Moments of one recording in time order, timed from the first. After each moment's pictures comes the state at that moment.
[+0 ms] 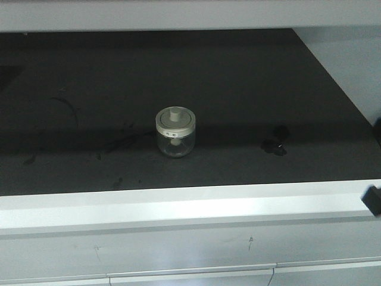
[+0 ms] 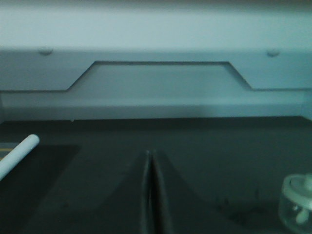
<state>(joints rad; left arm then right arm) -0.02 0.38 -0.46 0.09 0.12 -0.16 0.25 0.57 -0.47 0.00 -0.02 0.02</state>
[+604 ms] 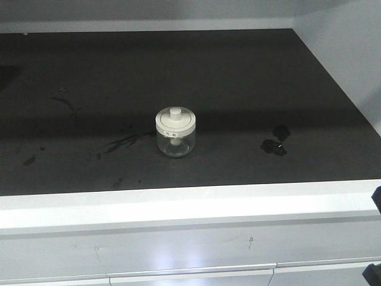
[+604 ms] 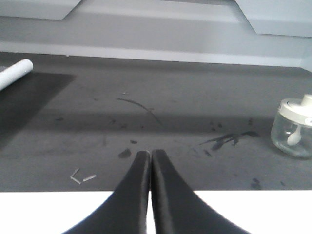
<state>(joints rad) -0.02 0.14 -0.20 0.00 0.26 -0.14 0.25 0.32 -0.23 0.02 0.04 -0.02</state>
